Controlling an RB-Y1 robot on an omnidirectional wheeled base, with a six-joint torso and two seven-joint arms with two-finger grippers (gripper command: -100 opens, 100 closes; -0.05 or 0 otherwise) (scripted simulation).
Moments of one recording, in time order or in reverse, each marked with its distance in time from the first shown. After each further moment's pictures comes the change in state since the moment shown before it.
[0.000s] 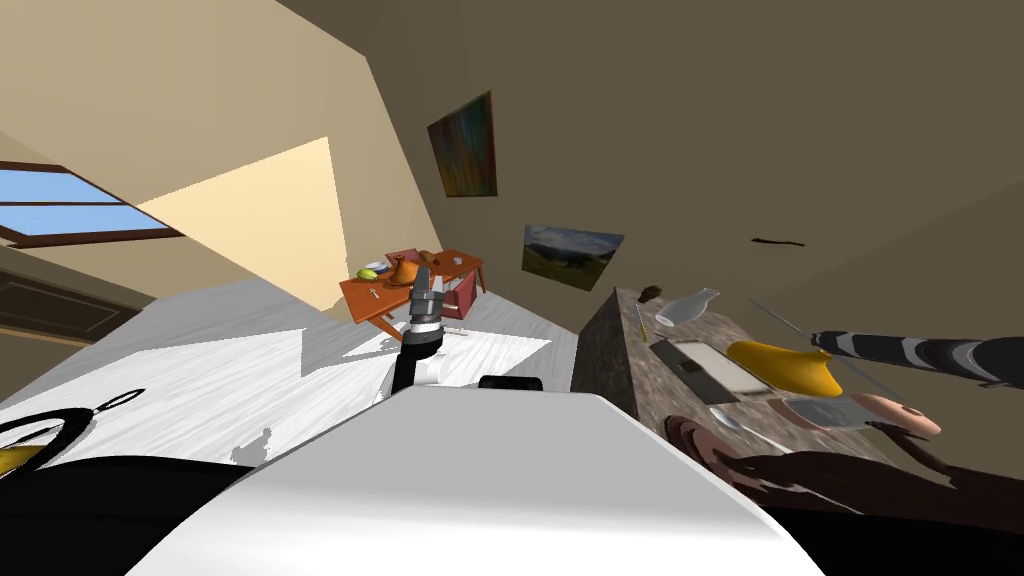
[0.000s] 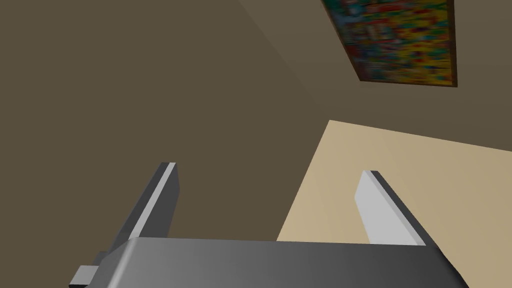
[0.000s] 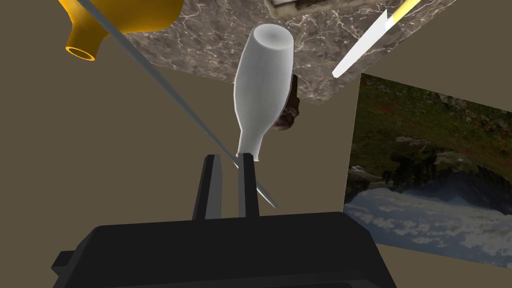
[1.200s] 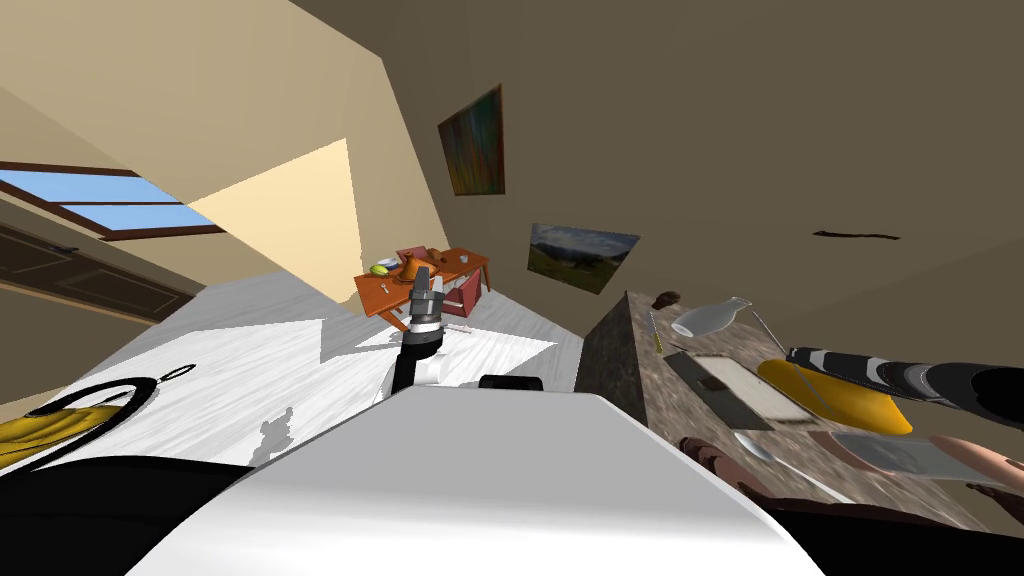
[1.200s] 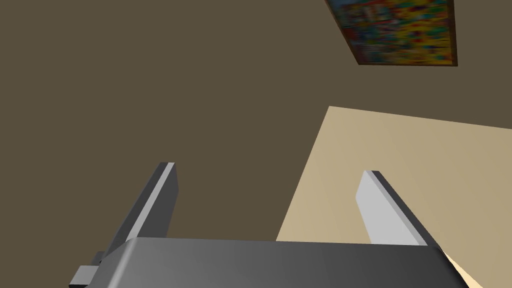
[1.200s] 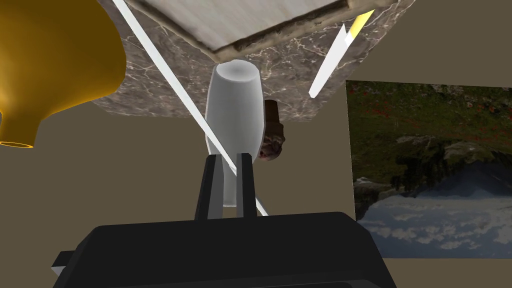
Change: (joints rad) left arm 0.000 0.000 0.000 0.000 0.000 0.000 0.000; right arm -0.032 0.091 0.058 -0.009 0.007 -0.013 -0.156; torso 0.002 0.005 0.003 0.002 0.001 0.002
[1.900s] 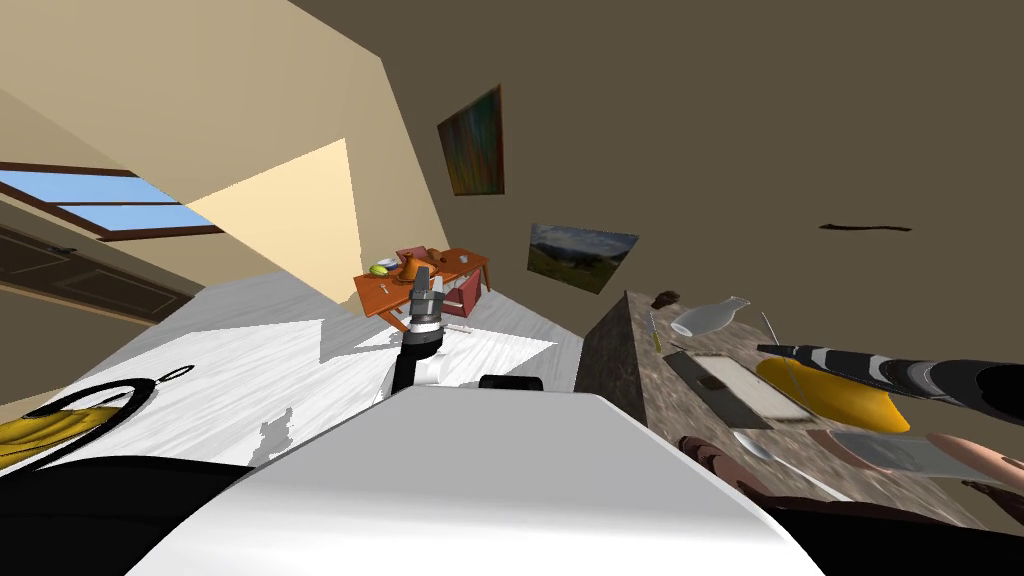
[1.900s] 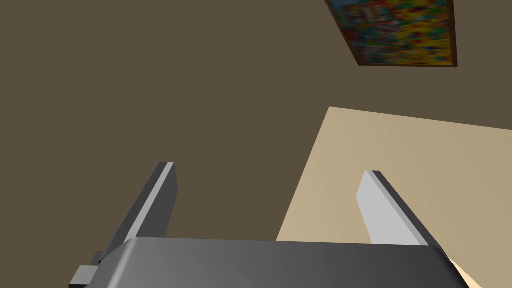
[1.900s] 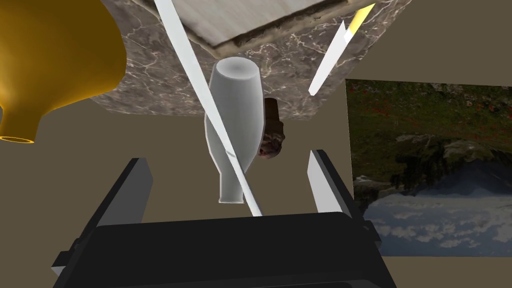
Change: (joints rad) left arm 0.000 0.000 0.000 0.000 0.000 0.000 0.000; right arm 0.014 -0.024 0.003 -0.017 -0.023 0.001 0.001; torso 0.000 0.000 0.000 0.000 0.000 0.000
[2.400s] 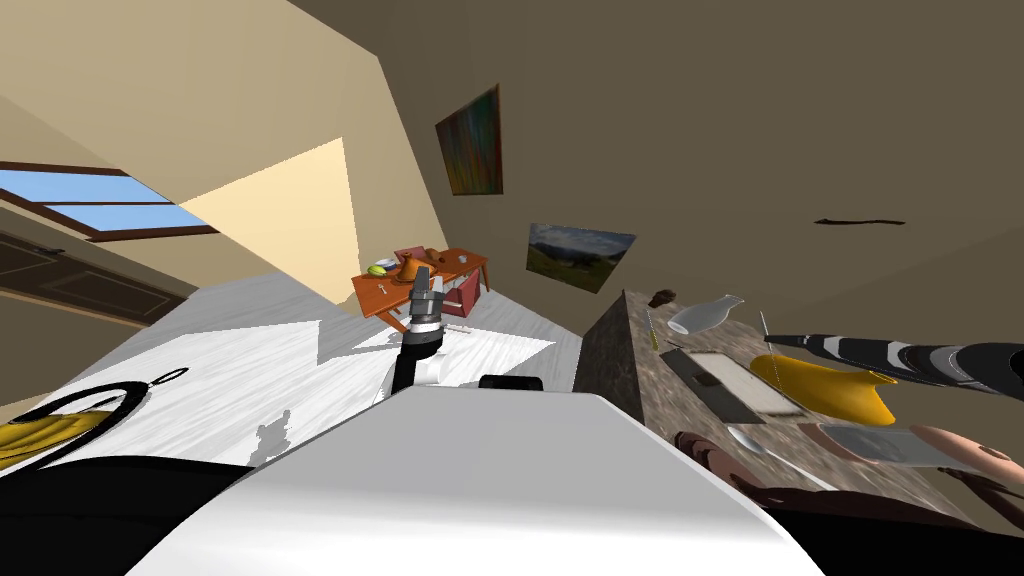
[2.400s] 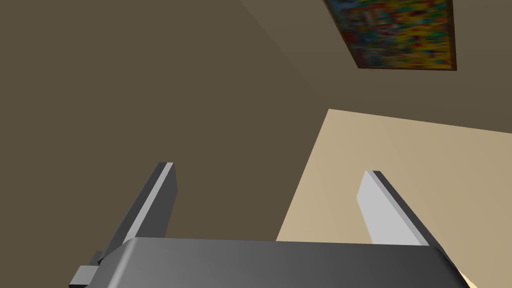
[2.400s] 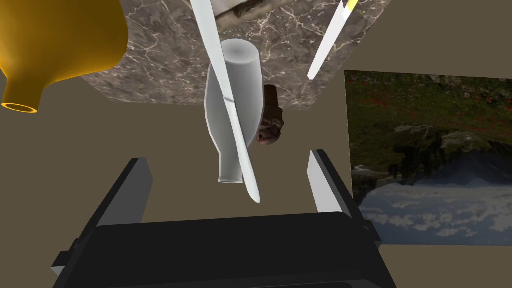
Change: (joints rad) left arm 0.000 0.000 0.000 0.000 0.000 0.000 0.000; right arm -0.010 -0.082 0.021 -0.017 -0.010 -0.038 -0.045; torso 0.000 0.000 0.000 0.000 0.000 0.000
